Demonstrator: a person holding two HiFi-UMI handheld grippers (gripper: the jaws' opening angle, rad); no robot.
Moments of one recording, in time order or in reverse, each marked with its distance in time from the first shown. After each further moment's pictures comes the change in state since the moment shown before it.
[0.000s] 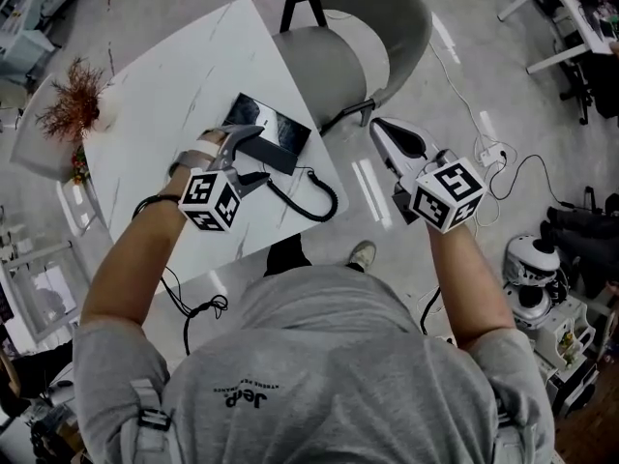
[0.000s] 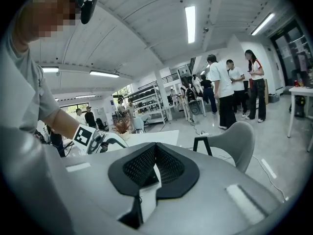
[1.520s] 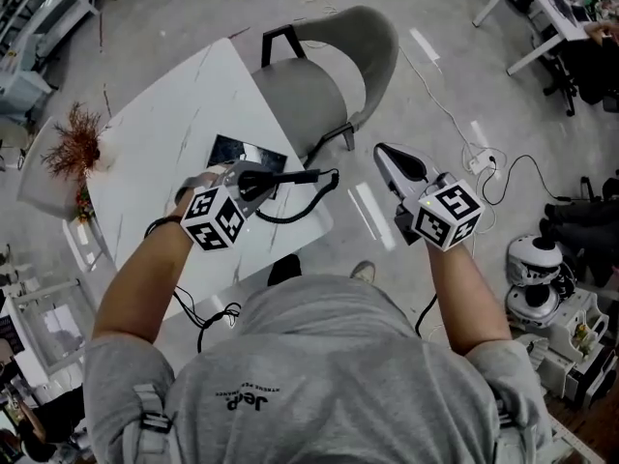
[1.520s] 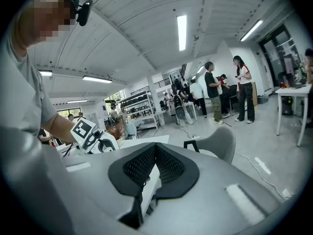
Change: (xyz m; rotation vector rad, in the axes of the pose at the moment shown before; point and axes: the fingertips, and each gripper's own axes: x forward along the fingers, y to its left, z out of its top) left arm -0.010 0.014 0.064 -0.137 -0.055 -0.097; right arm -0.061 -0.021 0.013 0.040 -0.059 -0.092
